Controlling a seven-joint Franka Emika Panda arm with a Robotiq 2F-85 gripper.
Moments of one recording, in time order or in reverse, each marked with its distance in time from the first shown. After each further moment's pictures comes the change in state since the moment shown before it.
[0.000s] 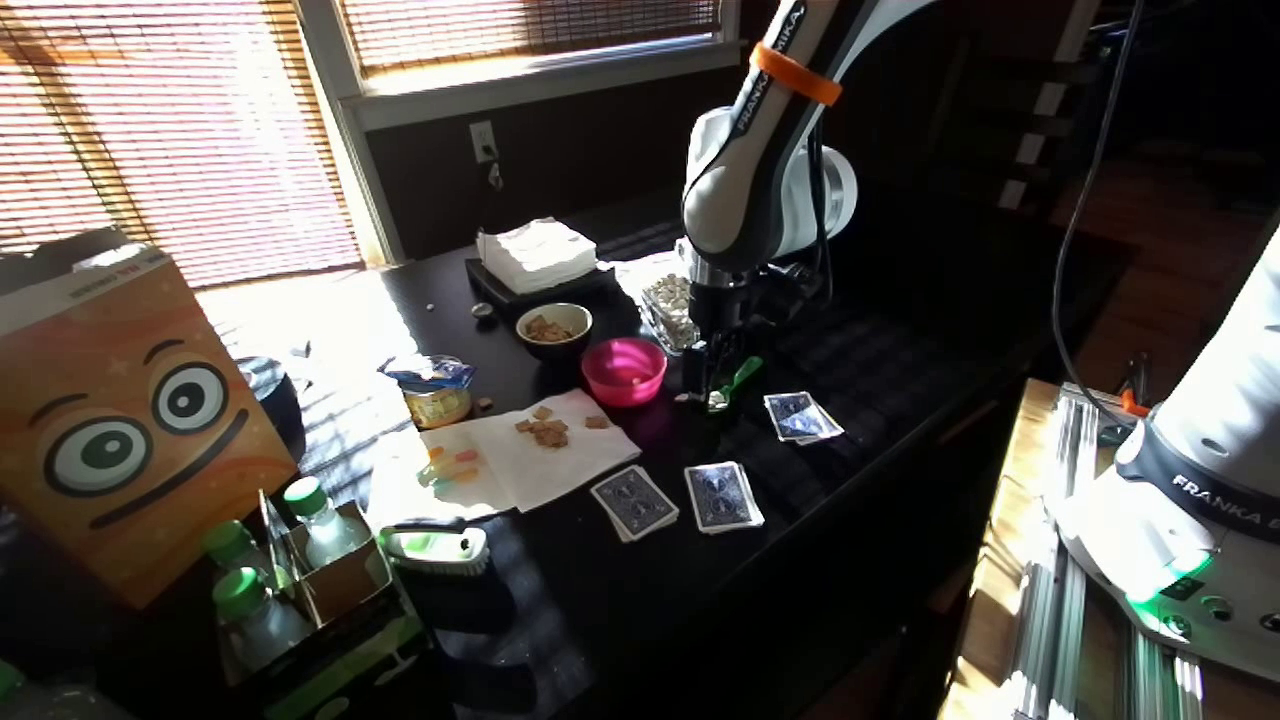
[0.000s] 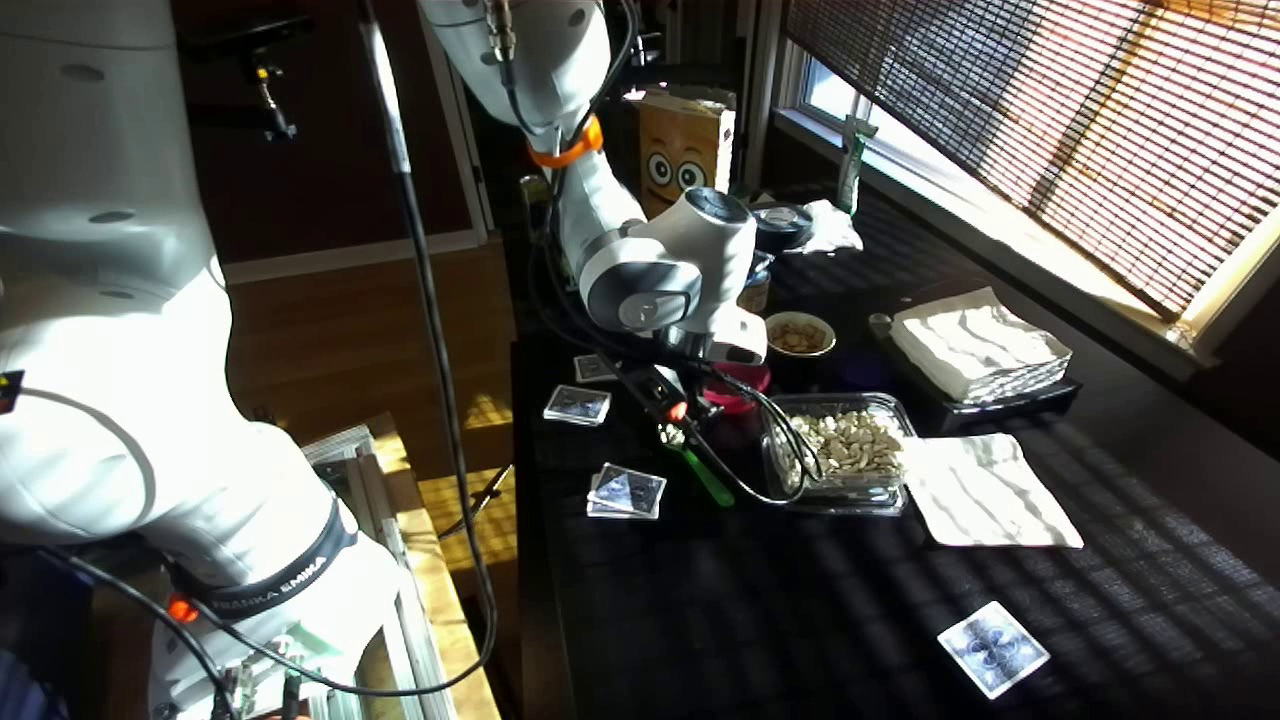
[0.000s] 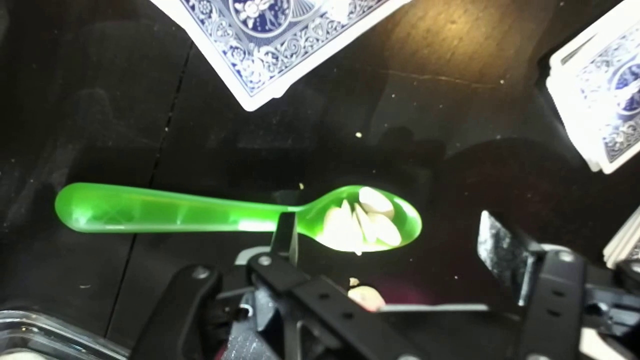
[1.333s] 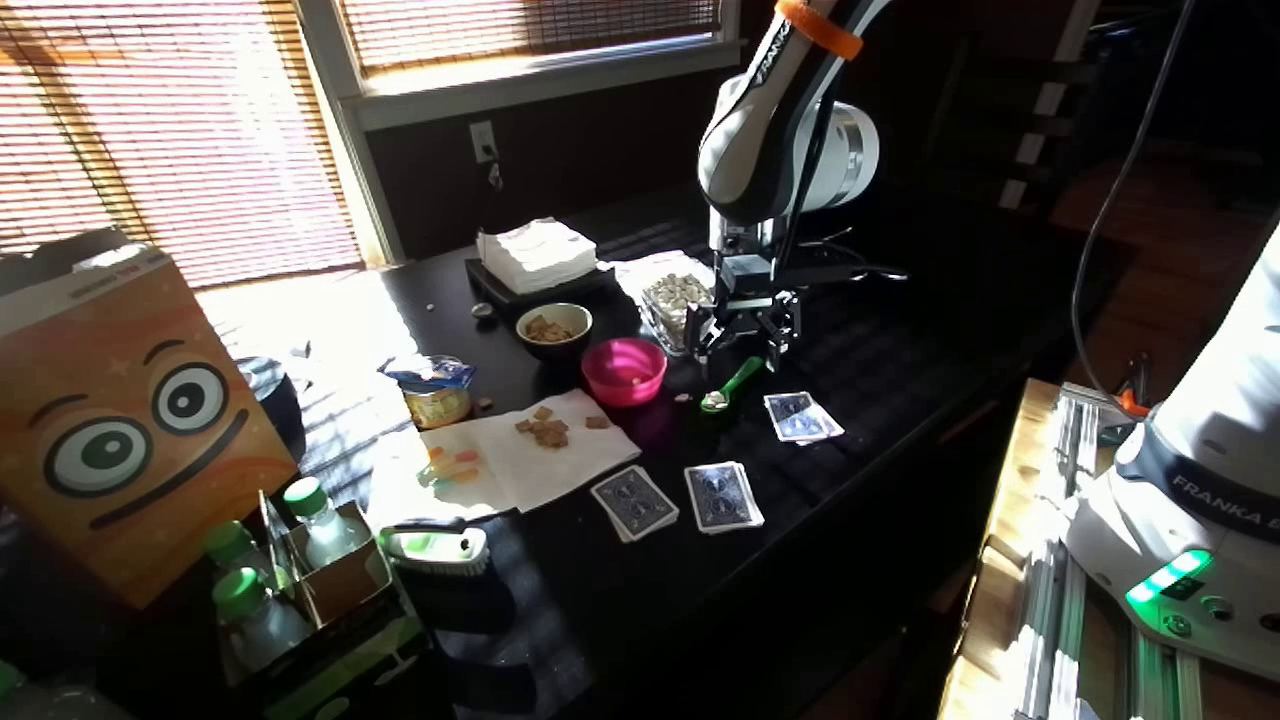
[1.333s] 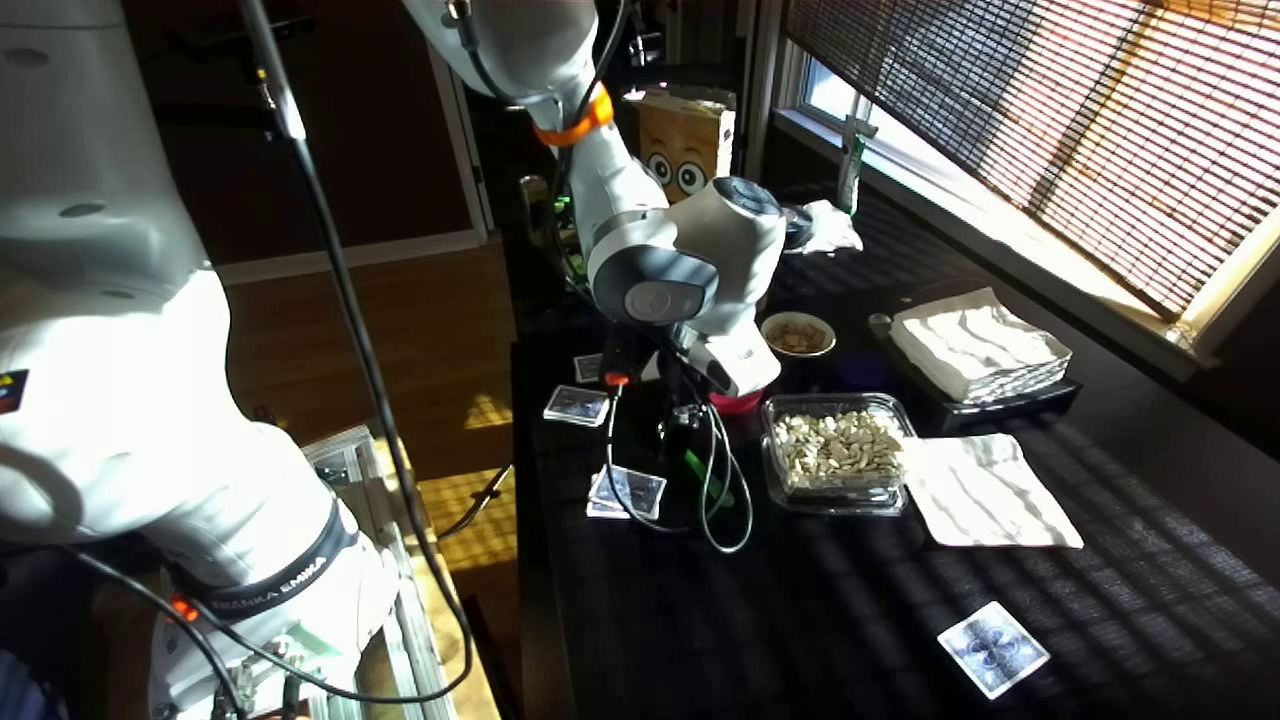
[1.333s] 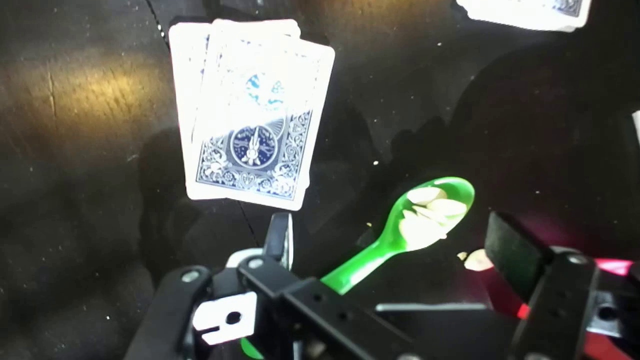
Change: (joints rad) arm 0.020 -0.094 -0.104 -0.021 0.043 -0.148 0.673
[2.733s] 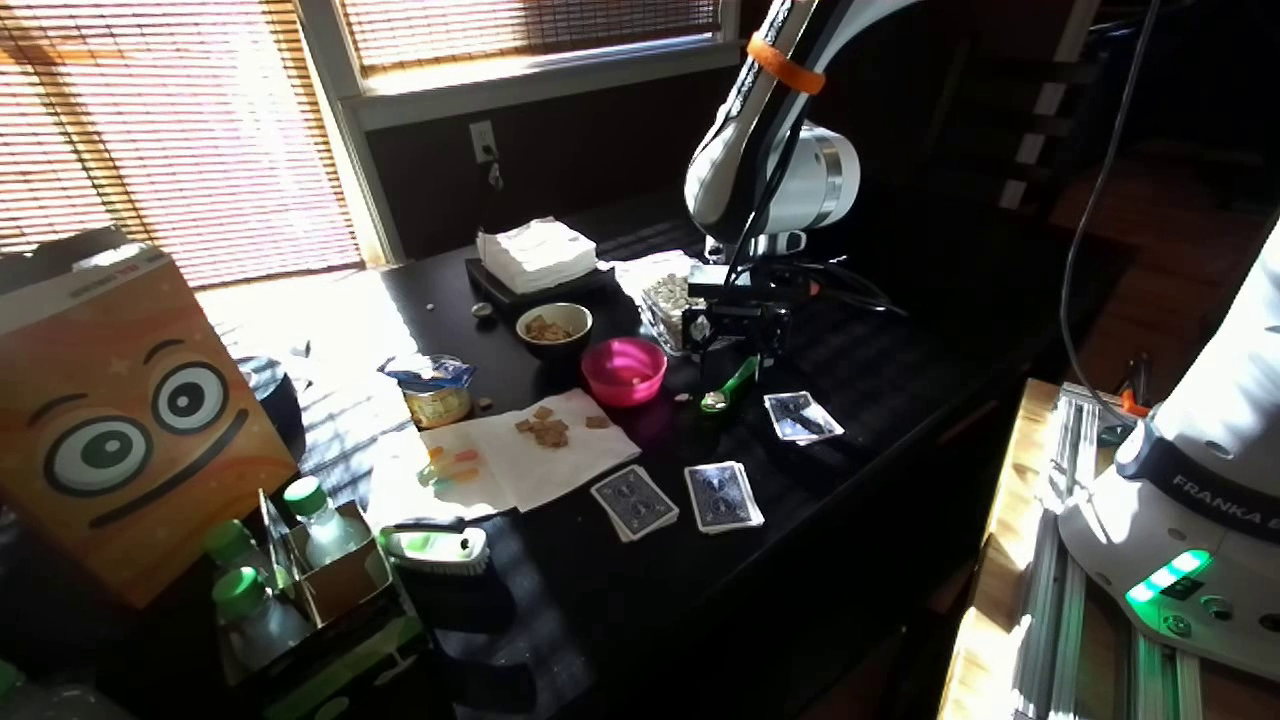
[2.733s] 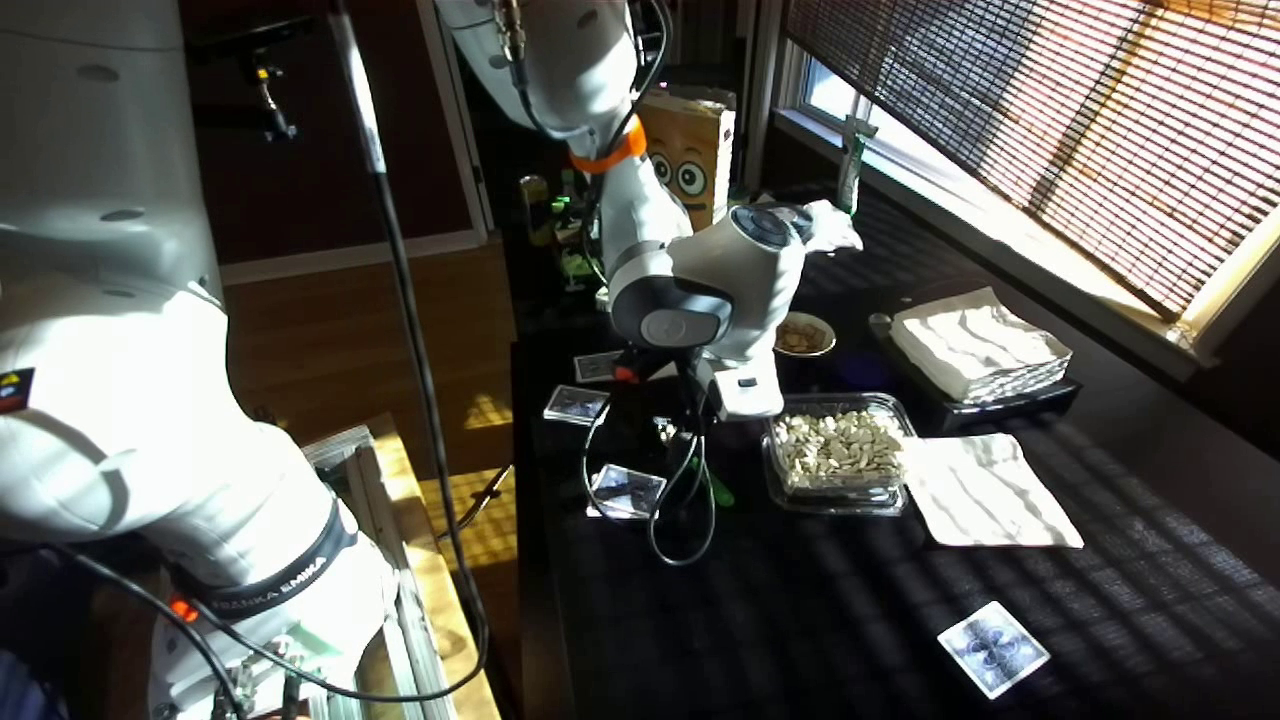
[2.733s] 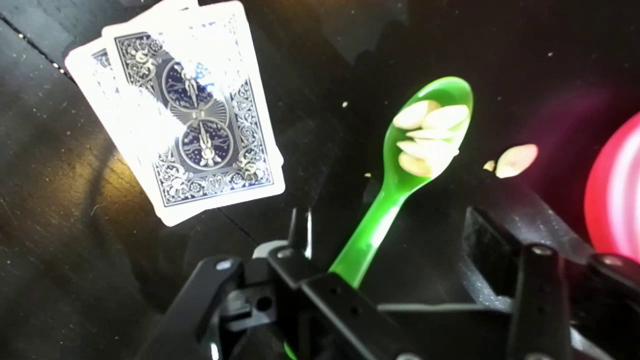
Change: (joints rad) arm 0.026 0.108 -0.051 0.064 0.069 0.082 0.314
